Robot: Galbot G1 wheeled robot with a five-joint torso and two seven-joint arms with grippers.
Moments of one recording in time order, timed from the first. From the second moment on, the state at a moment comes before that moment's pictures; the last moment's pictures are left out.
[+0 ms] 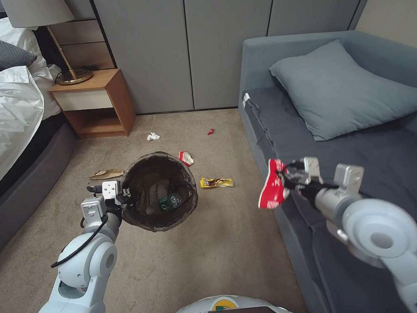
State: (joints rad) left arm 1.39 -1.21 -0.61 -2.28 -0.45 0.74 -0.28; right arm -1.29 0.86 0.60 2.45 1.36 -0.71 0.71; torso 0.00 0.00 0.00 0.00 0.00
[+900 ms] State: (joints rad) left arm 1.40 -1.21 -0.61 -2.29 -0.47 0.74 -0.30; right arm -0.19 0.73 -0.07 2.29 1.80 -0.70 0.70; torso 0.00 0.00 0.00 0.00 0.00
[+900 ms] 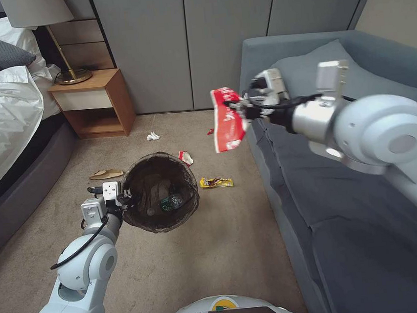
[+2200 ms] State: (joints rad) left arm 1.38 -1.21 -0.64 -2.25 -0.47 0.74 -0.29; right arm -0.09 1.17 -0.58 1.99 1.70 -0.67 0.84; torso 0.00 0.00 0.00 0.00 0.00
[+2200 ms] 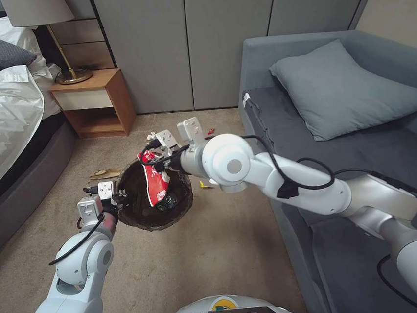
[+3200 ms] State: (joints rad) left arm 1.39 -1.21 -0.65 -2.25 -0.47 0.74 -0.28; right arm -0.15 1.32 -0.66 1.72 1.51 -0.65 0.79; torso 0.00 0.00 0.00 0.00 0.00
